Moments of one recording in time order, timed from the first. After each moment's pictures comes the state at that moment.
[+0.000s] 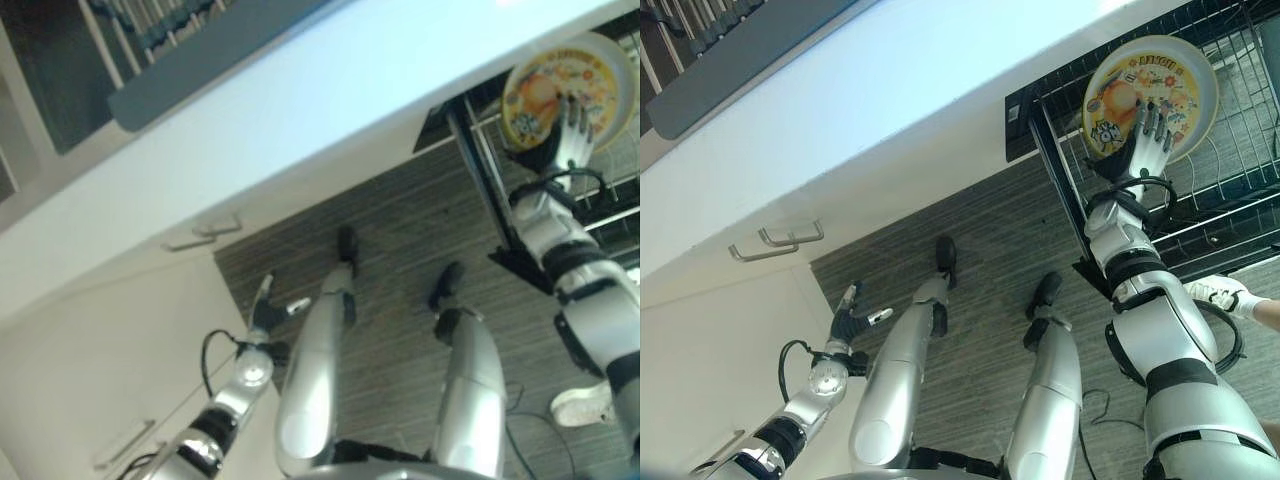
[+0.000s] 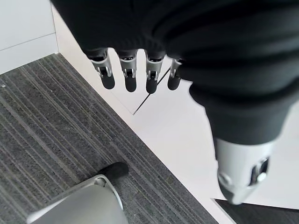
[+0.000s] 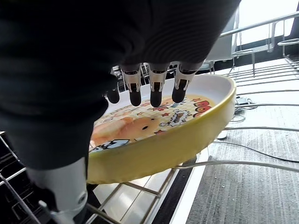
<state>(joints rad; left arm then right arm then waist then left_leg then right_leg) -0.19 0.33 -0.46 0.76 -0.23 -0.39 0.42 -1.05 -0.59 0.50 1.08 -0.19 0.07 -0.74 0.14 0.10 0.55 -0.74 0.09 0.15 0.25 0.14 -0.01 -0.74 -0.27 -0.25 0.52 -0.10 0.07</state>
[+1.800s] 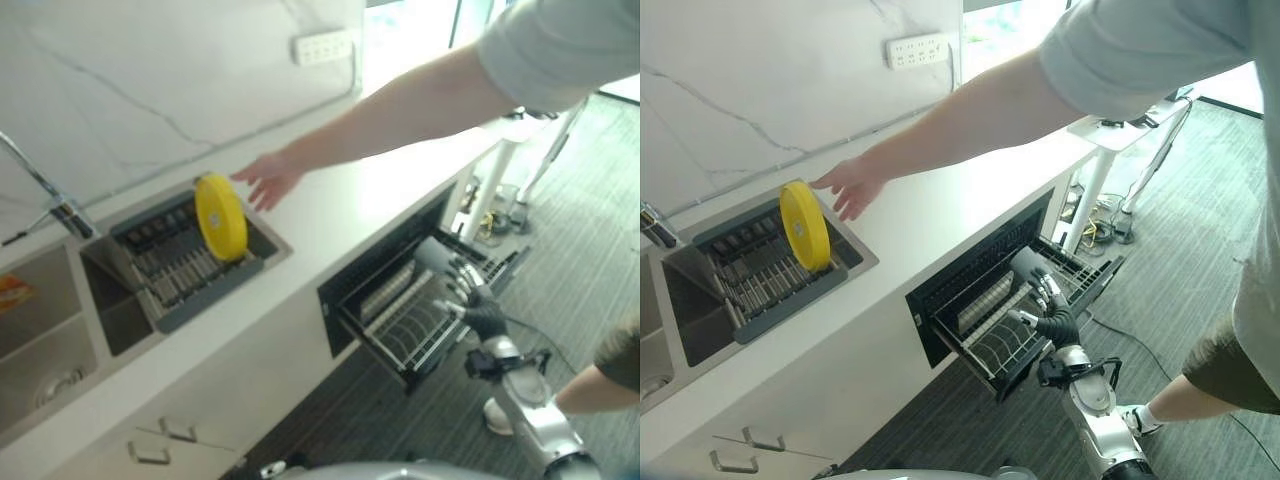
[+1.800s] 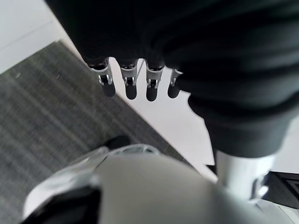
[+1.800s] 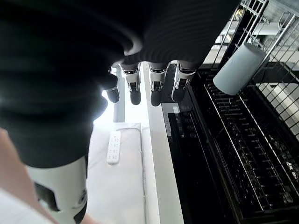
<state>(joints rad) 0.18 0.21 -0.19 1.10 -0.18 -0.02 0.03 0.08 -0.44 0.26 0.16 0.41 -0.33 -0.03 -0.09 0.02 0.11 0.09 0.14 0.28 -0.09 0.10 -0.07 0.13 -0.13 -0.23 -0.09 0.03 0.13</state>
